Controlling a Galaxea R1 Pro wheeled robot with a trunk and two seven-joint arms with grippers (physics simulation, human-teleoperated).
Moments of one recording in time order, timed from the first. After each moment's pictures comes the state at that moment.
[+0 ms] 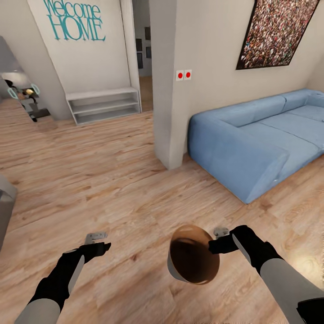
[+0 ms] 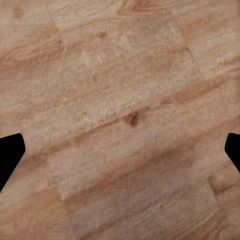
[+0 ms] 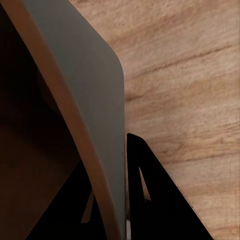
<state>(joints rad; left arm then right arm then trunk) -0.53 0.07 0.19 -0.81 -0.02 0.43 -0.17 -0.79 -0.18 0.21 -0.55 -0.04 0.78 0.53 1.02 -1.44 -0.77</state>
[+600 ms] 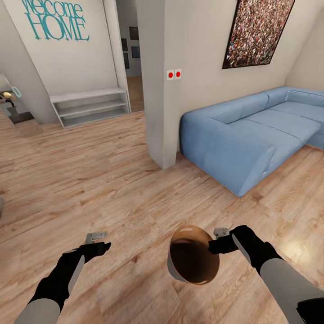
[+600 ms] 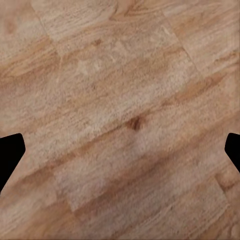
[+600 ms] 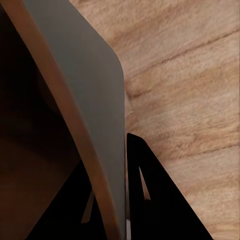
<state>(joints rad) -0.53 0.07 0.18 -0.81 -0.02 0.42 -0.17 -0.79 -0.18 0.22 -0.55 -0.05 0.78 0.53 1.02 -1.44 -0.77</state>
